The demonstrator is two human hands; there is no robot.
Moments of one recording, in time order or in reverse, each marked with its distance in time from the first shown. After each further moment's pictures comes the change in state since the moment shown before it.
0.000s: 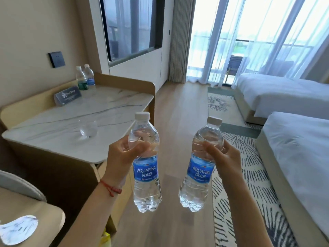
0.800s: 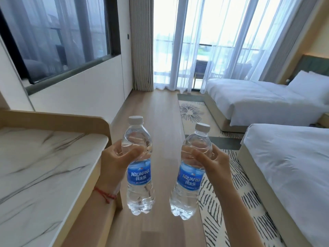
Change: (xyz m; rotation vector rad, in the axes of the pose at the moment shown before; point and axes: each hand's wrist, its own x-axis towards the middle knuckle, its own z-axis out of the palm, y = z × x) left_hand 0.453 -0.152 0.140 -0.113 -0.128 -0.022; right_hand 0.432 0.117 -0.013 -0.081 0.117 -0.035
